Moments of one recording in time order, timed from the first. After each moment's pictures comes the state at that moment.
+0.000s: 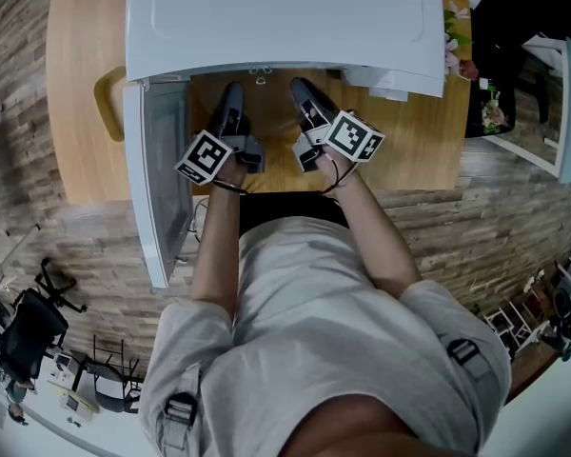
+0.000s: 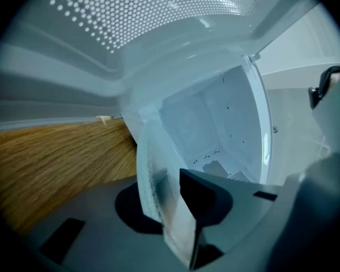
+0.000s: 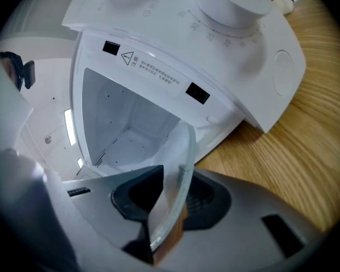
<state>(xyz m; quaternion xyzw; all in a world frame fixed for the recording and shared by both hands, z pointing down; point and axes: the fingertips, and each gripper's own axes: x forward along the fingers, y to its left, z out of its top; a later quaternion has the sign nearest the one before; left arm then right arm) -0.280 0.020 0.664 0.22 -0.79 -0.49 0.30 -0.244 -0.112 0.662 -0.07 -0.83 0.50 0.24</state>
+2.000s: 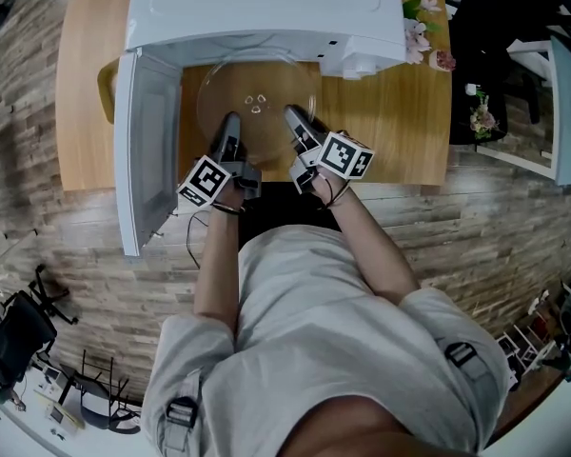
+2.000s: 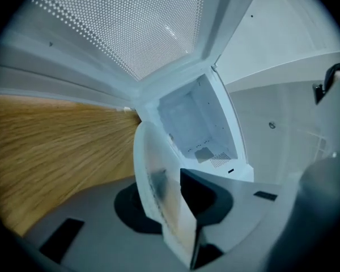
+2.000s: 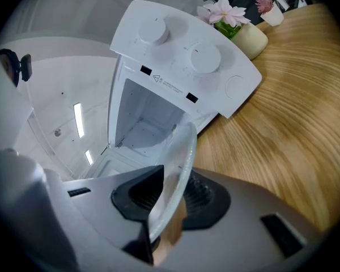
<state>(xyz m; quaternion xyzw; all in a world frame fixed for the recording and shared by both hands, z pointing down) -0.183 0.027 0.654 0.22 -0.80 -0.47 0.29 -0.156 -0.106 0.651 -0.11 -0.83 0.48 0.25</state>
